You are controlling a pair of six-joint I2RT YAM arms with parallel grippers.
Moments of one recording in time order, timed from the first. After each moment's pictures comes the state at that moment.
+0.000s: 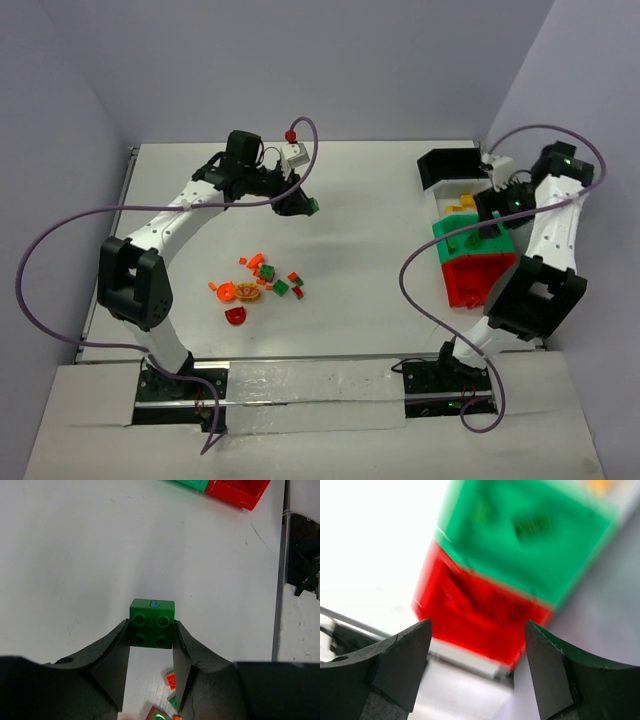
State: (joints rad) left arm -0.45 1.73 1.49 -0.45 0.85 0.33; right arm -0.50 1.59 1.60 -1.35 -0.36 -0.89
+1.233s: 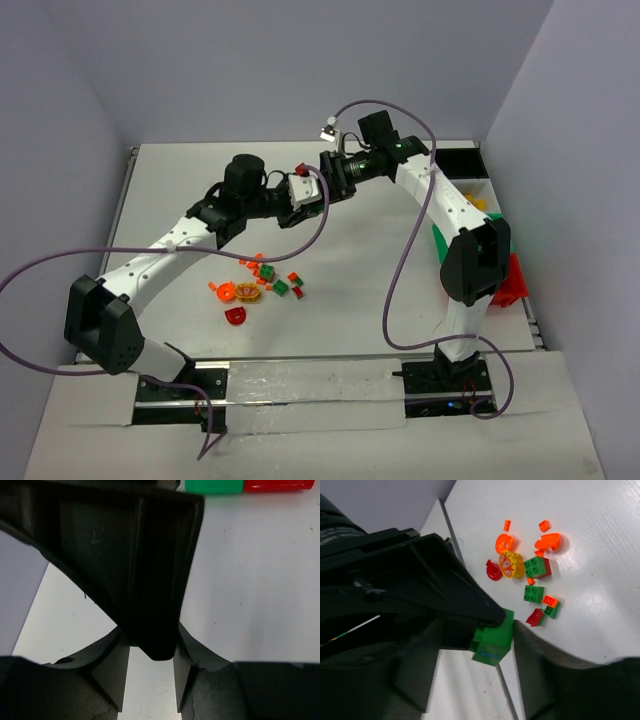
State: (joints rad) left arm -0.61 1.46 1.22 -0.17 0.56 0.56; right arm 0.39 1.86 1.79 -0.81 -1.03 0.15
